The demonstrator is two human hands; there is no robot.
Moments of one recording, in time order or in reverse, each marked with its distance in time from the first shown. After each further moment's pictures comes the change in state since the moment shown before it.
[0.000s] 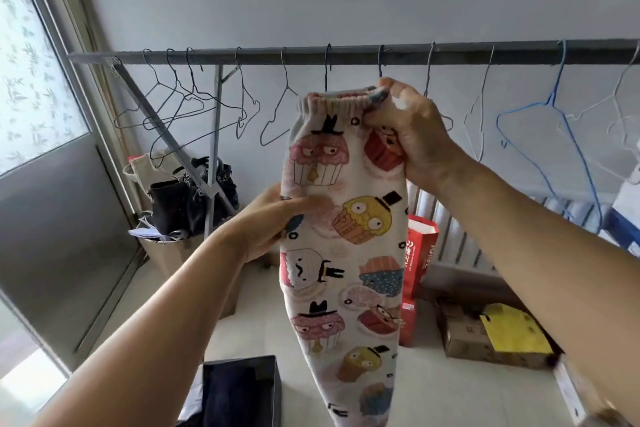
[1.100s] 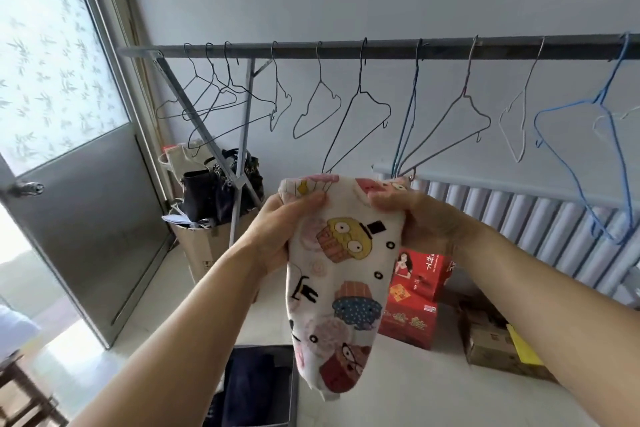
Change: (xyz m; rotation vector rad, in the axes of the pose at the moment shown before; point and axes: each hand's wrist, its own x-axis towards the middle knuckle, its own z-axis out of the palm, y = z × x) left_hand -0.031 -0.021 -0.010 -0.352 0.230 -0.051; right_hand -0.034 0.081 -0.001 0.105 -0.552 0.489
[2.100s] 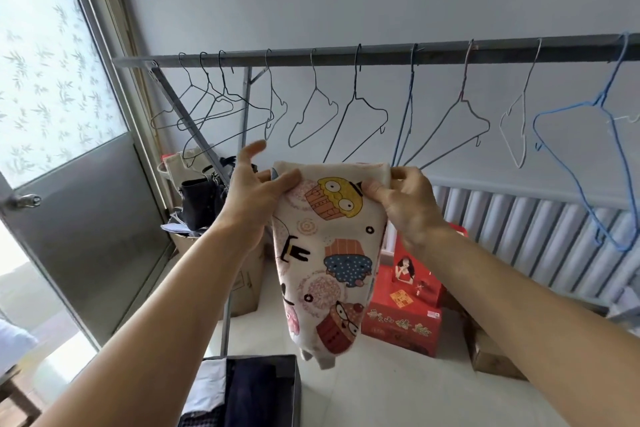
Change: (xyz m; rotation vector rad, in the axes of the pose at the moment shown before) left_hand 0.017 0.045 0.000 0.220 0.339 0.171; right_hand 0.023 -0.007 0.021 -0.146 0.837 -0.271
